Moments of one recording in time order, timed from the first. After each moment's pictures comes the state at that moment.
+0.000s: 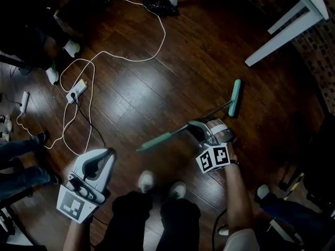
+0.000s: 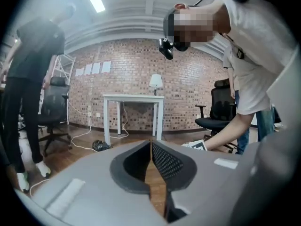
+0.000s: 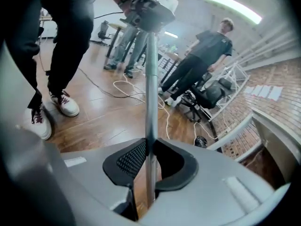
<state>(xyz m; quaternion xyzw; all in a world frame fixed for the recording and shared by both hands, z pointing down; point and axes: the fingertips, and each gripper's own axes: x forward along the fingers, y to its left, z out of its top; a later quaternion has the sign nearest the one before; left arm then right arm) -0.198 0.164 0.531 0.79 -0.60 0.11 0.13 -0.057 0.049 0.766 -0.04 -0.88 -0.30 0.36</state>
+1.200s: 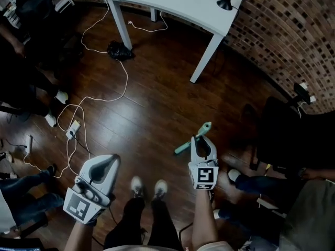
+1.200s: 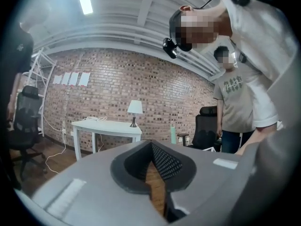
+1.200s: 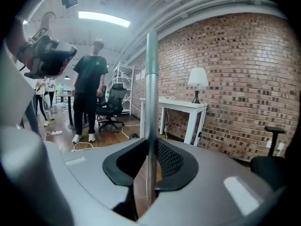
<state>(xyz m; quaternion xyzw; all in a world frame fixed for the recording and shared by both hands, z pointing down) -0.058 0.076 0.200 0.85 -0.51 0.04 0.07 0.159 -0.026 0.401 0.48 -0.86 0.06 0.17</state>
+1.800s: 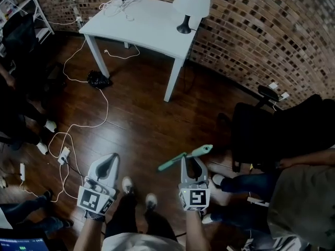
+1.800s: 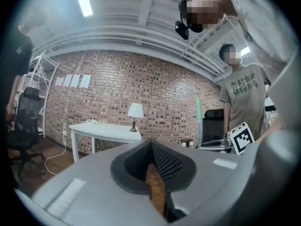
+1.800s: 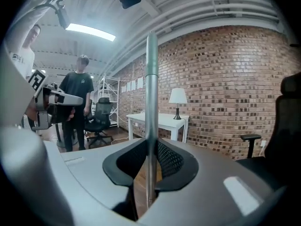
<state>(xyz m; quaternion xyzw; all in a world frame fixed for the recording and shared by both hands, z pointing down) -0.016 0.036 0.169 0.84 -0.54 0.01 0.08 0.220 0.017 0.243 0.55 -0.82 0.07 0.12</state>
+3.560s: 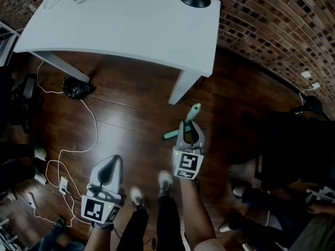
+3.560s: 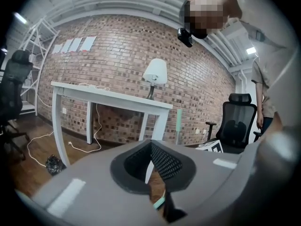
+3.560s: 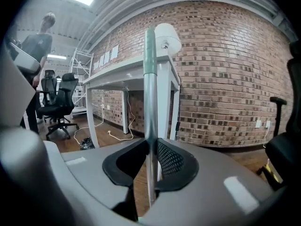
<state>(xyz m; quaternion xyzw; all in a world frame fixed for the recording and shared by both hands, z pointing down) -0.010 -0.323 0.430 0.83 -0.52 0.05 0.17 0.204 -0.414 0.572 0.65 -0.74 0.11 0.15</state>
